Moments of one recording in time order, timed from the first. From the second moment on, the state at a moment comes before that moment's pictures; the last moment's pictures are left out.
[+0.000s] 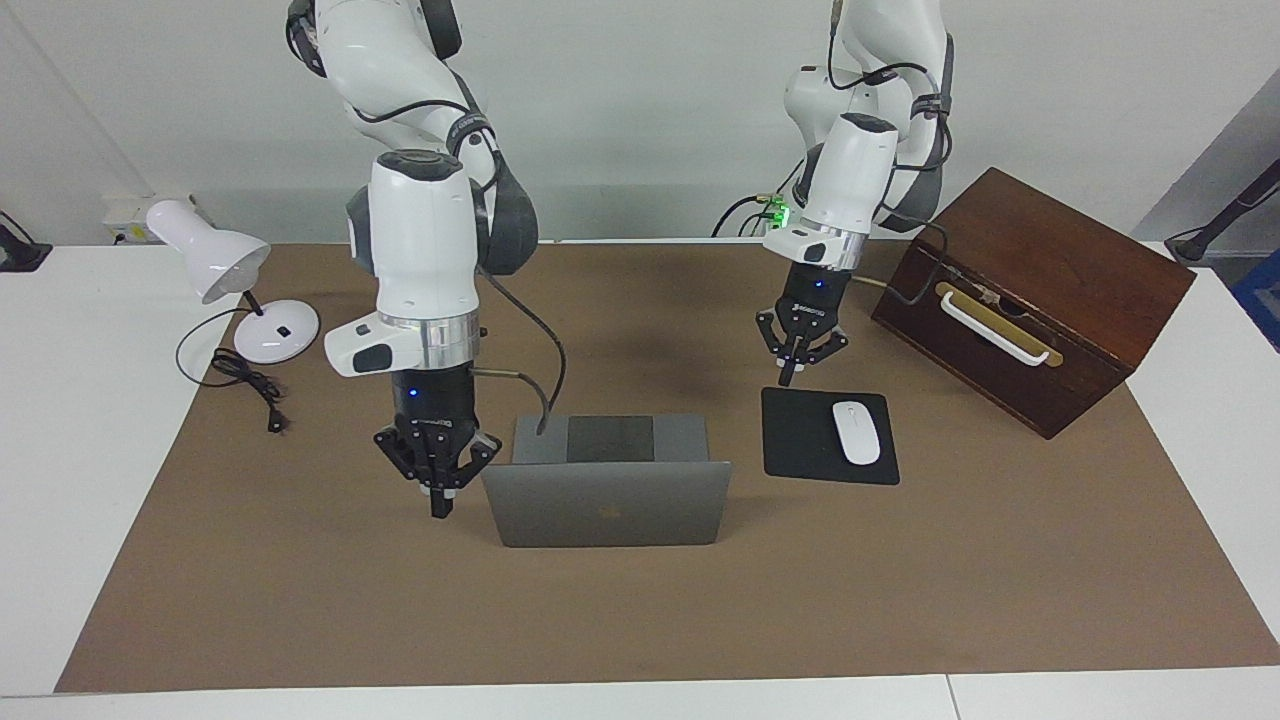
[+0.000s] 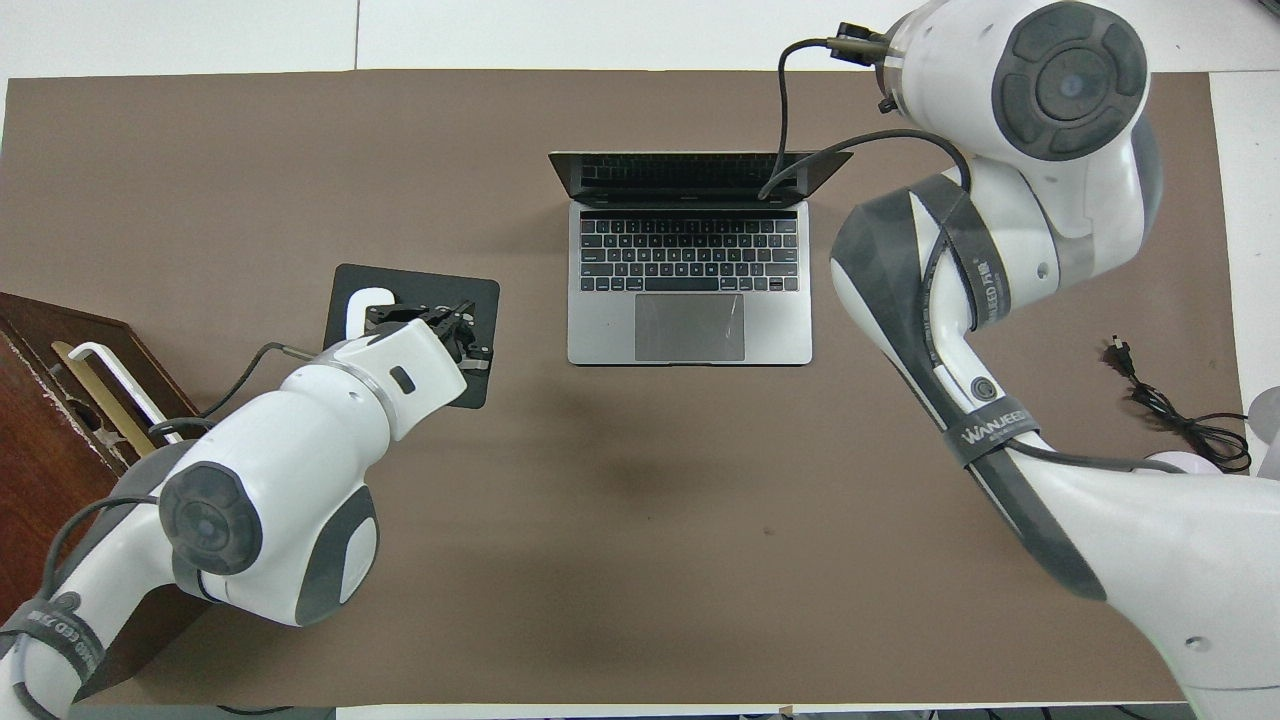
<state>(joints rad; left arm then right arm) -0.53 -0.07 0.07 -2.39 -0.05 2.95 0.02 0.22 0.46 0.06 -1.35 -0.34 2.32 0.74</state>
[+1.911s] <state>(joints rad) -0.66 0.32 0.03 -2.41 -0.05 3.48 0.08 0.39 0.53 0.06 -1.35 -0.79 2.28 1.00</state>
